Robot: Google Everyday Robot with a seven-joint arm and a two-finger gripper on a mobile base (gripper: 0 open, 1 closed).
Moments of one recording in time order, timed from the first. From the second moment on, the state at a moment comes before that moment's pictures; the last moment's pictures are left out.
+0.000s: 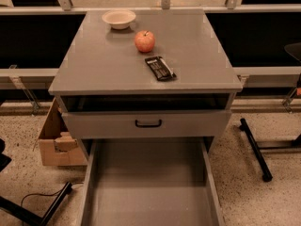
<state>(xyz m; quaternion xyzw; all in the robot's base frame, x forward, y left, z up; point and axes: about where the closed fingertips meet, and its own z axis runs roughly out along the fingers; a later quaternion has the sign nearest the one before) 0.135 -0.153 0.365 -0.40 0.88 0.24 0.08</state>
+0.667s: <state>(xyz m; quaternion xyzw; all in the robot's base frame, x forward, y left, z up) 0.148 -0.108 0.301 -0.41 0.86 0.29 0.12</state>
